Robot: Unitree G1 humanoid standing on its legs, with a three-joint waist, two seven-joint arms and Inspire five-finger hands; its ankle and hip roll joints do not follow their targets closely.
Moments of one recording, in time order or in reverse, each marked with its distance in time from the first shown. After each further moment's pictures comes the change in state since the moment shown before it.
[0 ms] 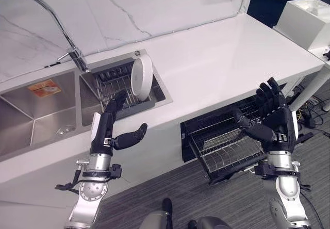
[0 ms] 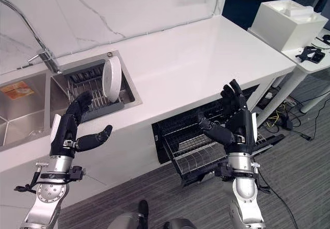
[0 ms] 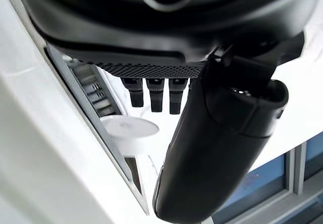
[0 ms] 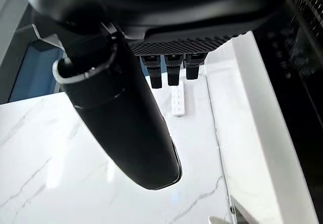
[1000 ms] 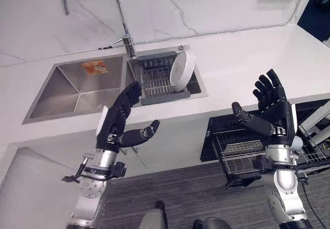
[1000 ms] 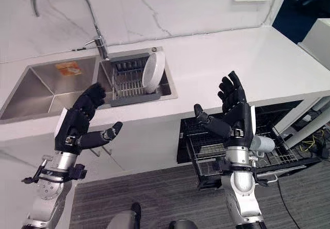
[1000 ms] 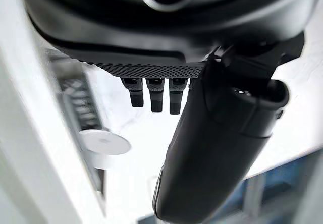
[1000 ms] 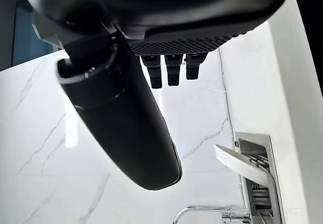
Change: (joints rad) left arm -0.056 -0.005 -0.062 -0.061 -0.267 -0.102 -0.257; right arm -0.047 0.002 0.011 -0.010 0.000 0.014 -0.038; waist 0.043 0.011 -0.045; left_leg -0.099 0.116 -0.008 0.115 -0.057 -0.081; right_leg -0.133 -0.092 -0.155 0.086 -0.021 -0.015
